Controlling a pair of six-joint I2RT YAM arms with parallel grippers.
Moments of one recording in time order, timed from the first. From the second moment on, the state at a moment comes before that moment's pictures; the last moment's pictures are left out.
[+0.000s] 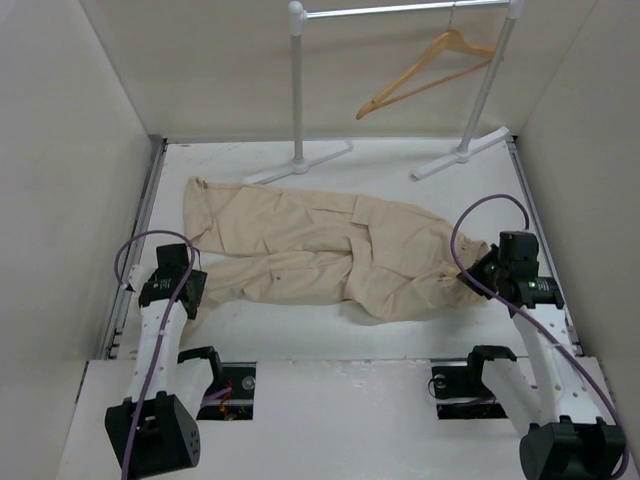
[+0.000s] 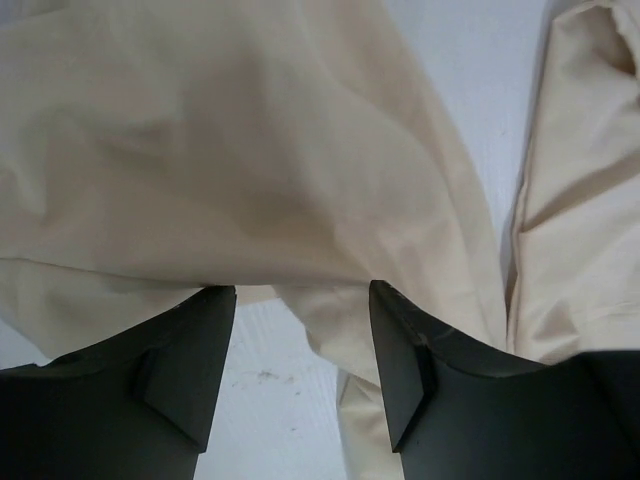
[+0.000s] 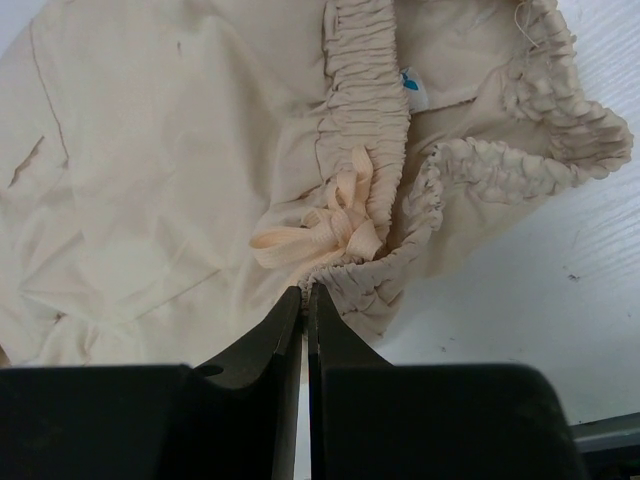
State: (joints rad) left arm 0.19 0.85 0.55 -0.79 -0.28 -1.15; right arm -0.05 0.78 0.68 -0.77 -0.05 0.79
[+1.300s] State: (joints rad) left arm 0.12 1.02 1.38 -1.28 -0.53 -0.83; right arm -0.06 0.82 0.67 -0.74 0.01 0.78
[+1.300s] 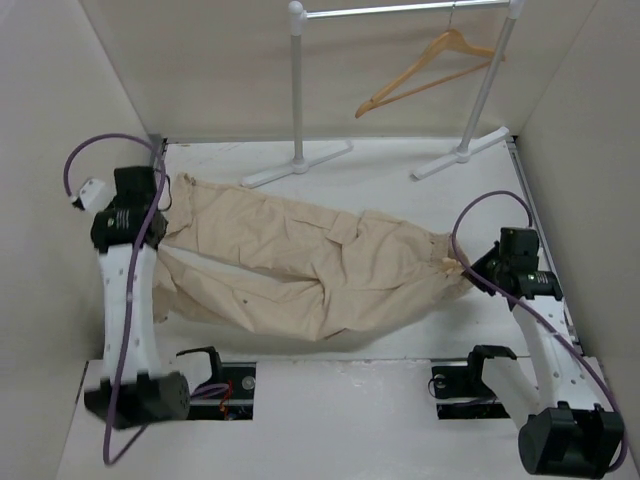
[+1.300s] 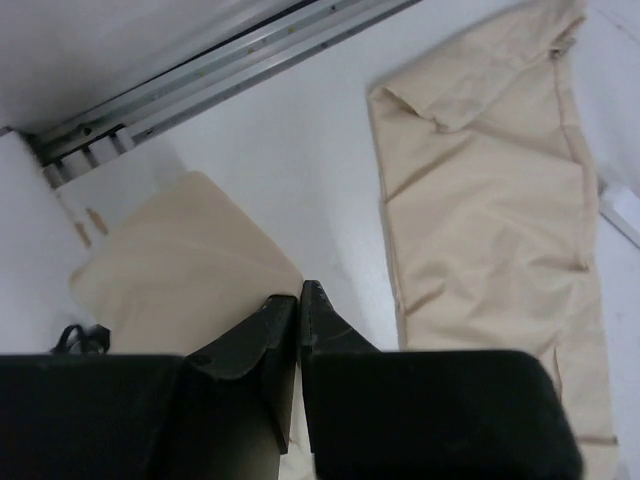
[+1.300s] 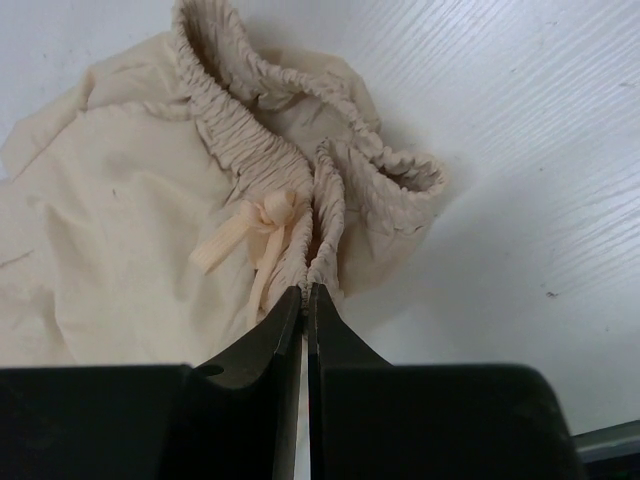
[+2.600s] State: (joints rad) left arm 0.43 1.13 0.74 -0.86 -0.35 -0.76; right arm -0.11 0.92 0.78 -0.69 0.01 0.83
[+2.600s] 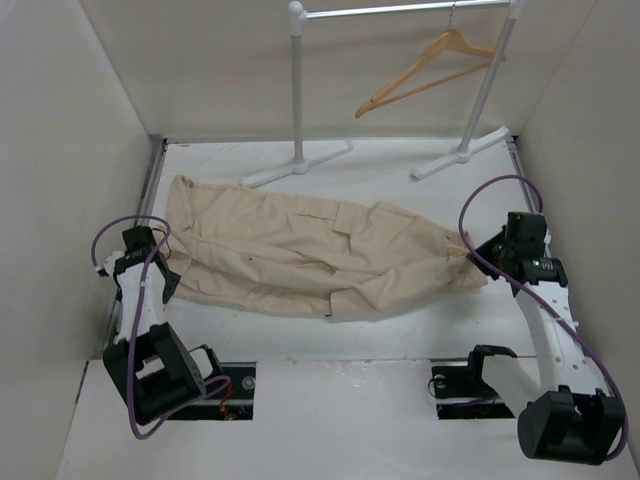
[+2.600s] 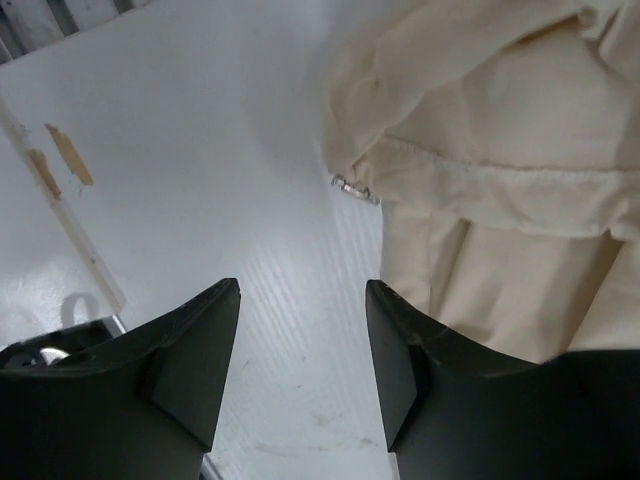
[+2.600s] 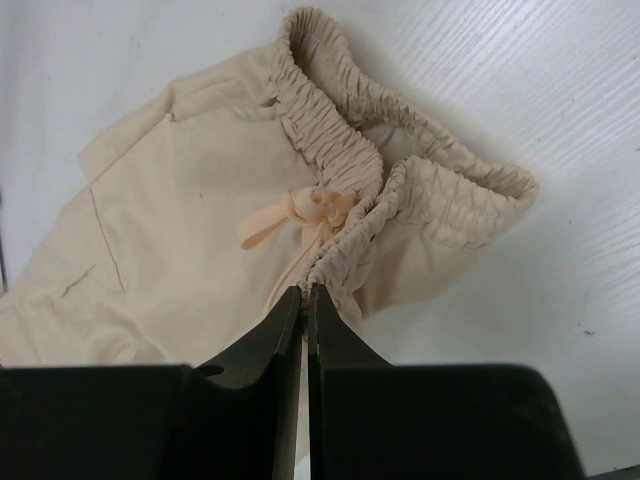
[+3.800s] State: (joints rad) left arm 0.42 1.22 0.88 -0.64 -0.40 -0.85; right arm -0.38 1.13 0.84 -0.63 -0.02 0.90
